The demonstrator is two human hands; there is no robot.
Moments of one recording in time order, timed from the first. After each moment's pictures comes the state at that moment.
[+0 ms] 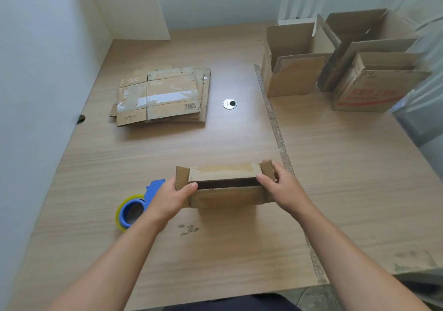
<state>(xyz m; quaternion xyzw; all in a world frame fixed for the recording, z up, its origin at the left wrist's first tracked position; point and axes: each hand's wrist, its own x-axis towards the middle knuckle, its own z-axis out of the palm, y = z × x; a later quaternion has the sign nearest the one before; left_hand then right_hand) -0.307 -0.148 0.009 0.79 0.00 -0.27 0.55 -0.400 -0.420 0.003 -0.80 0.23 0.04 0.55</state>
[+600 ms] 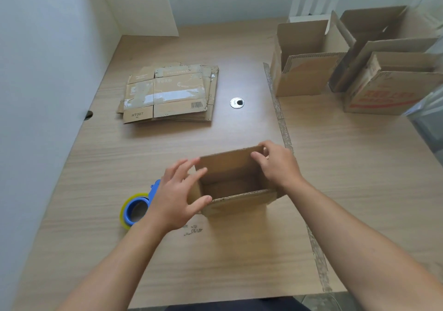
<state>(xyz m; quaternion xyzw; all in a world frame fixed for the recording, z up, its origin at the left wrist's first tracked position) -0.311 -0.144 0.019 0.92 -0.32 0.00 0.24 -0.328 -0.423 0.014 -0.93 0.20 0.03 0.31</state>
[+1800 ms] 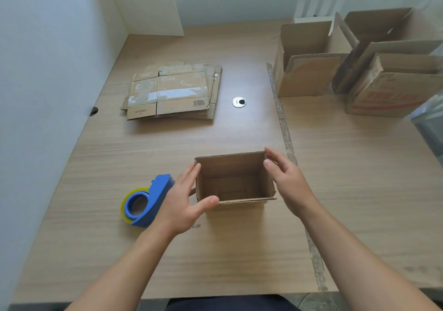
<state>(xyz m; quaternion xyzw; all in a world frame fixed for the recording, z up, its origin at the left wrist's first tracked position) -0.340 -0.154 0.011 0.86 -0.18 -0.15 0.45 -0.382 -0.423 0.004 -0.71 0.18 -0.01 0.68</state>
